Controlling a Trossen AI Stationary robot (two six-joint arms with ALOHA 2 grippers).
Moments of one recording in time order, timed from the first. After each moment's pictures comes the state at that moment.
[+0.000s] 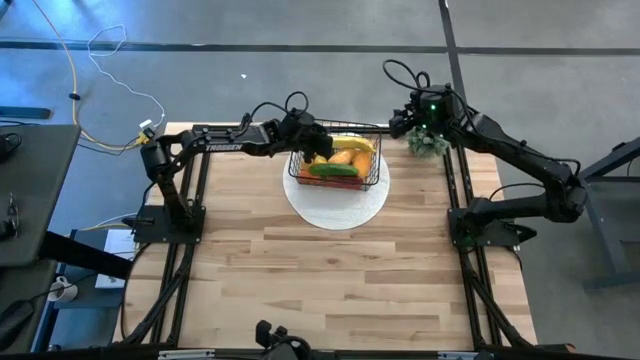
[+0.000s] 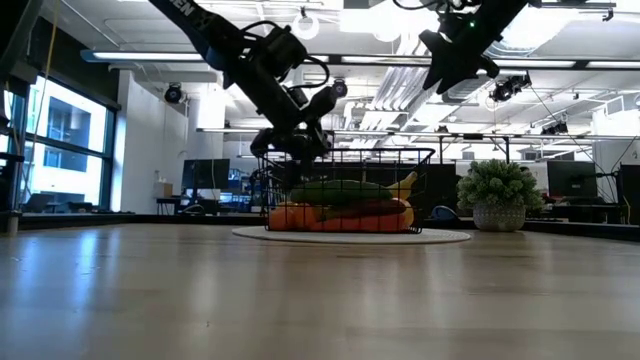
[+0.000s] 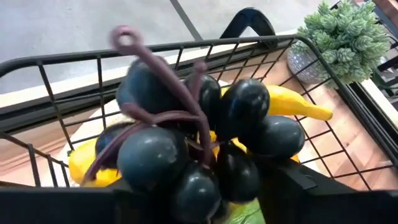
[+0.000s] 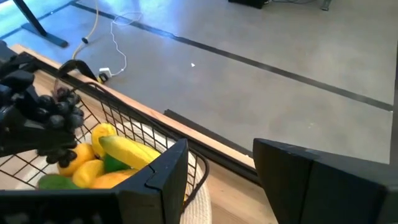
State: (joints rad) left arm 0.60 1.78 1.22 -0.09 -0.14 -0.61; right arm -0.66 1.15 1.13 -0.54 0.27 0.23
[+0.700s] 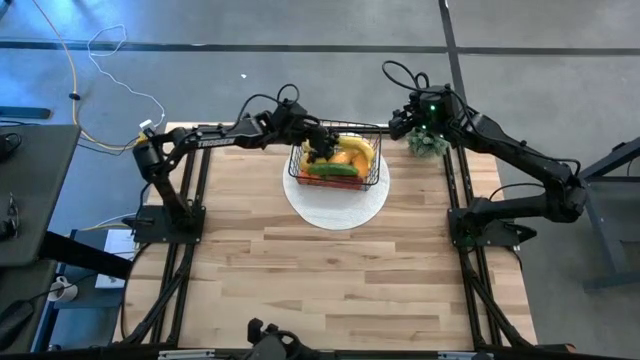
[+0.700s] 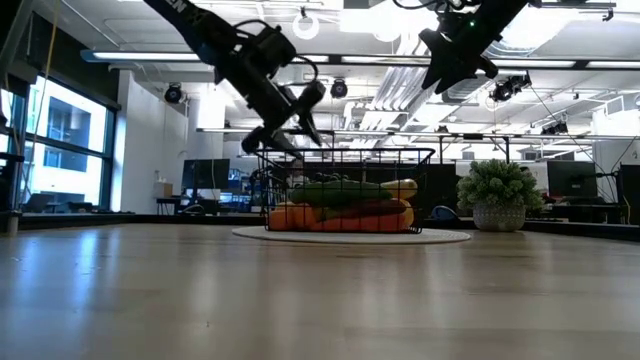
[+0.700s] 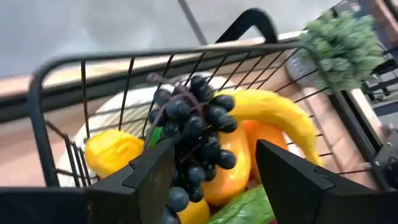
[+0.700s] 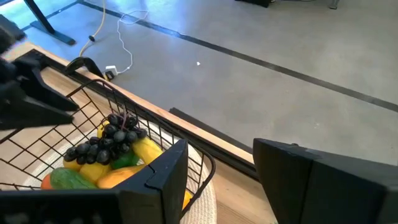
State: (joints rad) left arm 0.66 1.74 1.22 -0.16 -0.03 -0.67; right arm -0.66 1.15 1.13 -0.54 0.25 0.23
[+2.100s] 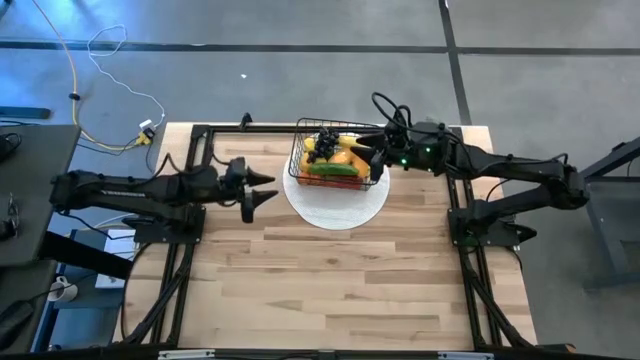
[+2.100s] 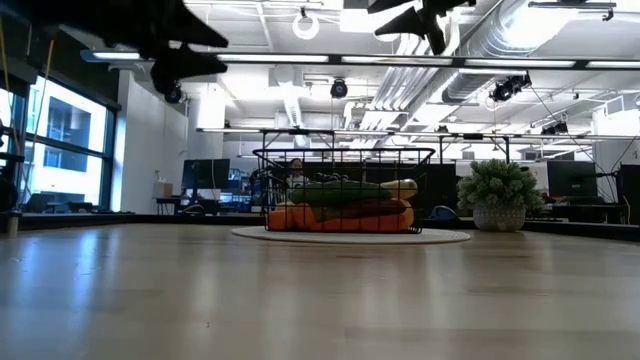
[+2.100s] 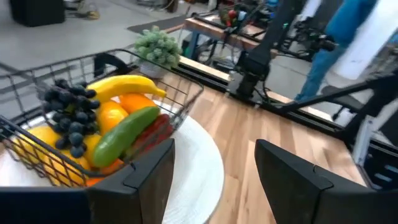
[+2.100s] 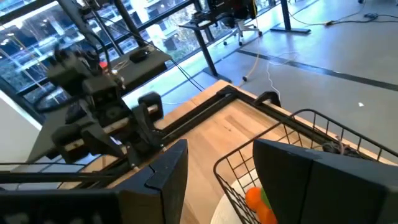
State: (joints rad) left arm 0.17 0.76 0.47 0.06 -0.18 -0.32; right arm -0.23 1.15 1.03 -0.09 0.12 0.43
